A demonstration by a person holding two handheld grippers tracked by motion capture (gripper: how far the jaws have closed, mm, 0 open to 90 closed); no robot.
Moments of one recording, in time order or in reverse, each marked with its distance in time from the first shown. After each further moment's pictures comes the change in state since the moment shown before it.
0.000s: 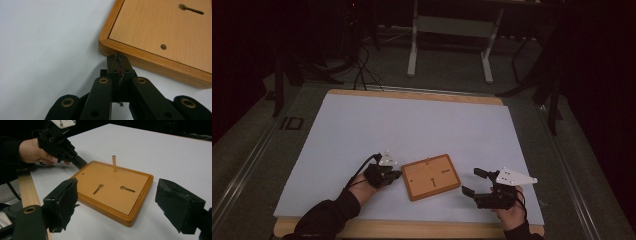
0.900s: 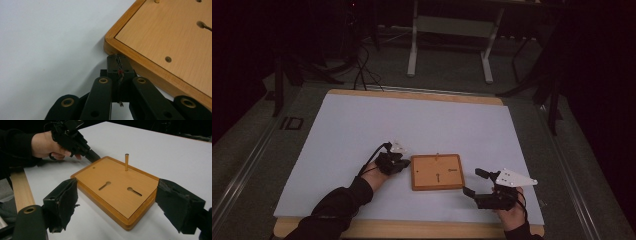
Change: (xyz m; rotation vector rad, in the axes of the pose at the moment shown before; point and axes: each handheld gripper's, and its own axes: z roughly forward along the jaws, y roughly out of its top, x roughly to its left) left arm 0.017 0.033 0.031 -0.021 0.003 -0.023; right arm 0.000 -0.003 -0.001 0.012 -0.027 -0.016
